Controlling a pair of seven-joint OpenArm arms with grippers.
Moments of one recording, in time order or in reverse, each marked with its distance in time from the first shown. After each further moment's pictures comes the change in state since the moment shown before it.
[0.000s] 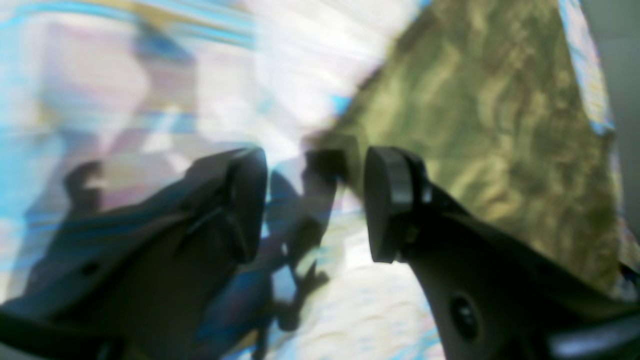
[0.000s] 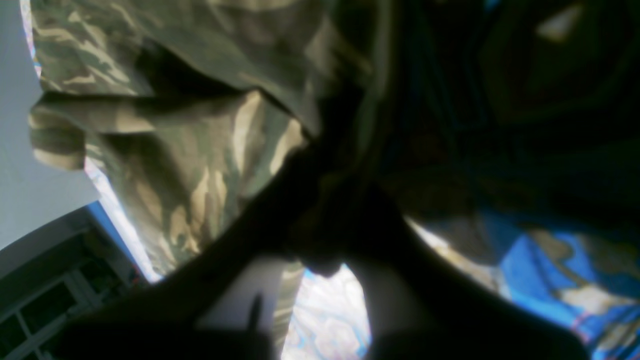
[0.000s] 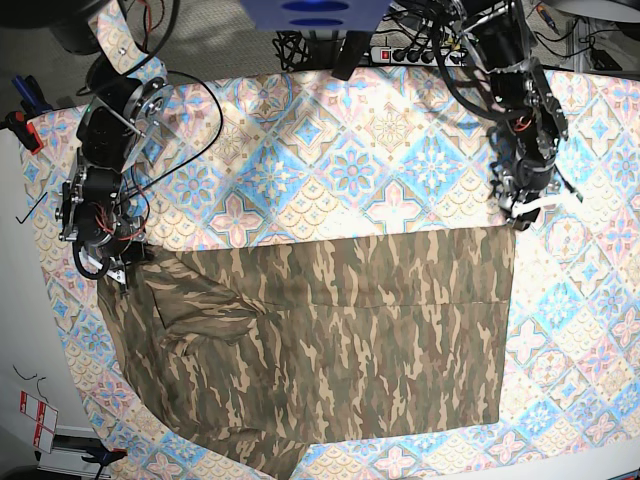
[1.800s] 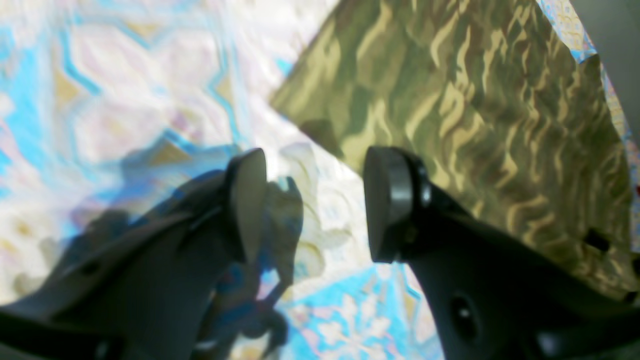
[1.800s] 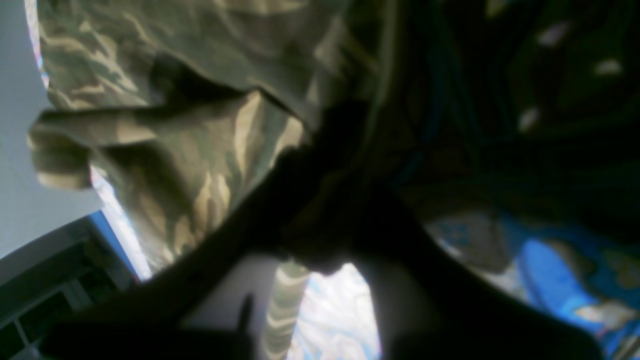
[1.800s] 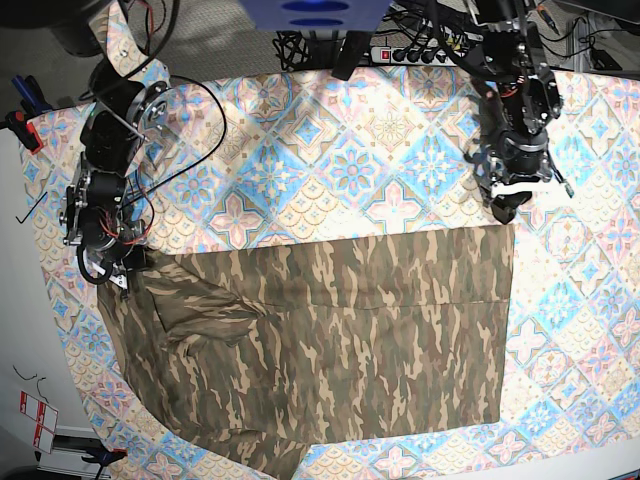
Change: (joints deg) left arm 11.7 1.3 11.0 17.7 0.2 0.5 -1.5; right arm 0.3 -0.9 0.0 -0.3 -0.3 0.3 3.2
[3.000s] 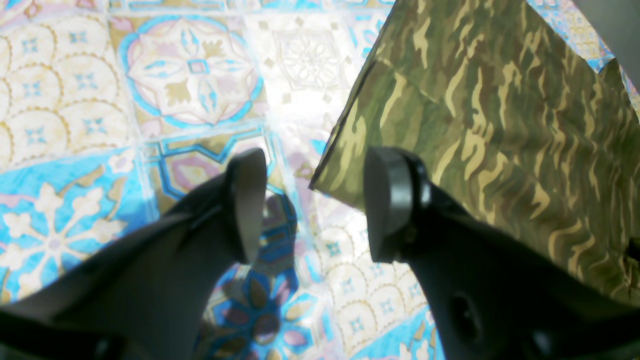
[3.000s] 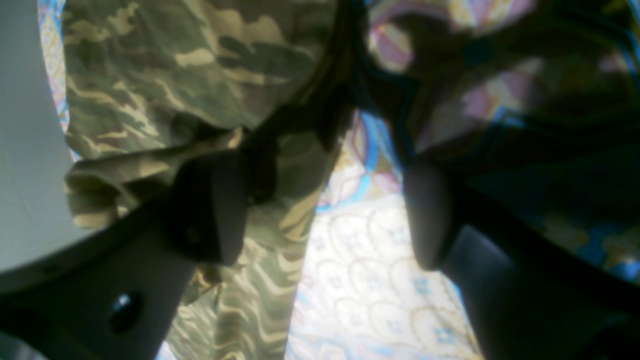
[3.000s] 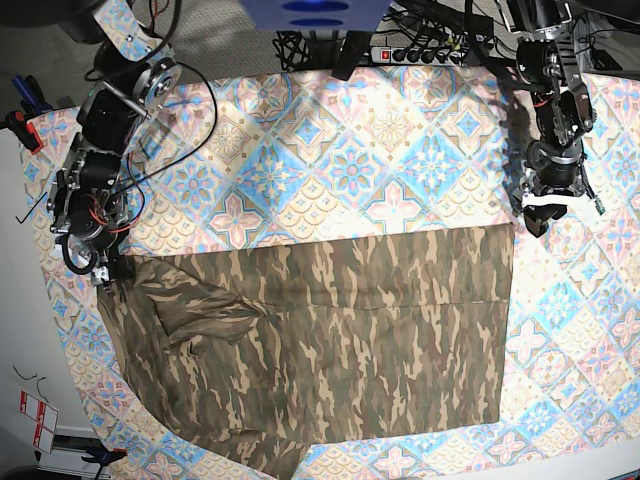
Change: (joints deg) left arm -0.6 -10.0 0.5 0.0 0.4 0.0 0.0; right arm -5.1 -0.6 -0.2 11.9 0.4 -6.1 0.0
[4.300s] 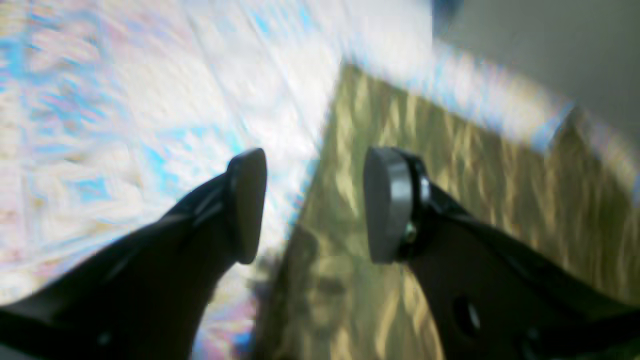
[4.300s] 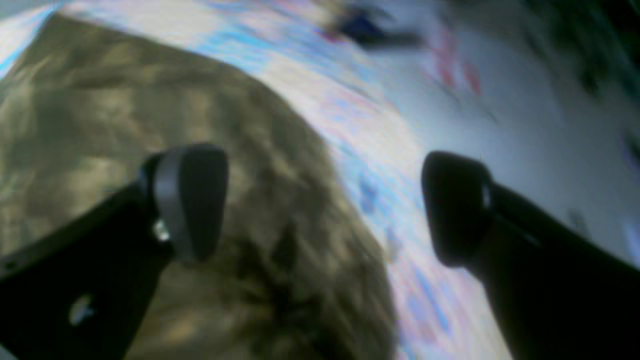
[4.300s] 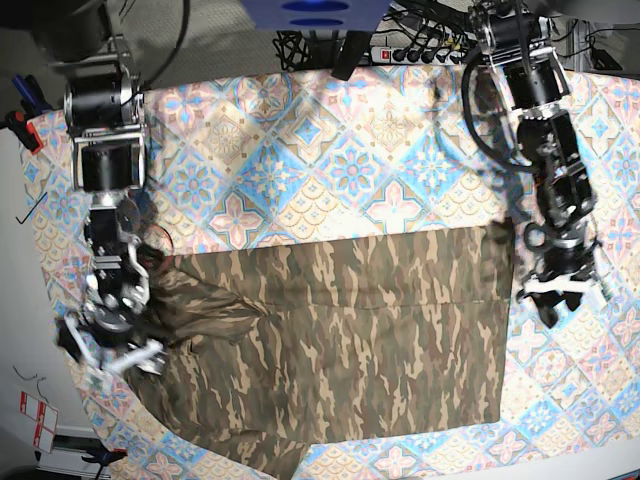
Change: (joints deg) left arm -18.2 -0.1 1.0 -6.6 10.9 -0.2 -5.9; right arm 5.3 6.6 -39.1 11.3 -38.4 -0.7 15.3
